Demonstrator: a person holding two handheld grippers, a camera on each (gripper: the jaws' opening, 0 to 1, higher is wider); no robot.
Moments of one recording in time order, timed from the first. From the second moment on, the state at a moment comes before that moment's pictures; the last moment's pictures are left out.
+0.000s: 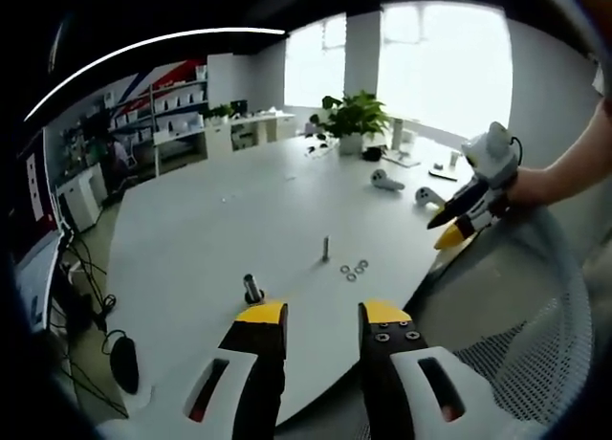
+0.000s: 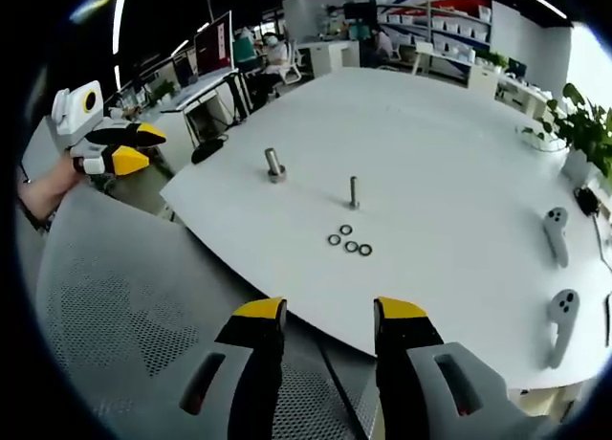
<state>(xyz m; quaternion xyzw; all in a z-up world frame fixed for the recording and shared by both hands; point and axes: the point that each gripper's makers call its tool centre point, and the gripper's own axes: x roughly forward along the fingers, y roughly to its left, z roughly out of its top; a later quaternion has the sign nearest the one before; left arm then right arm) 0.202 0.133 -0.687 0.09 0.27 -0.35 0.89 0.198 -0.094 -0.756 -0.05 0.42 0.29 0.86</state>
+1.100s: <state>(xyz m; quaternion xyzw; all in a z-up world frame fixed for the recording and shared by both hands) 0.204 0.137 -0.693 0.09 0.28 -0.34 0.89 0.259 -0.050 -0.822 -0.22 0.48 0.41 0.74</state>
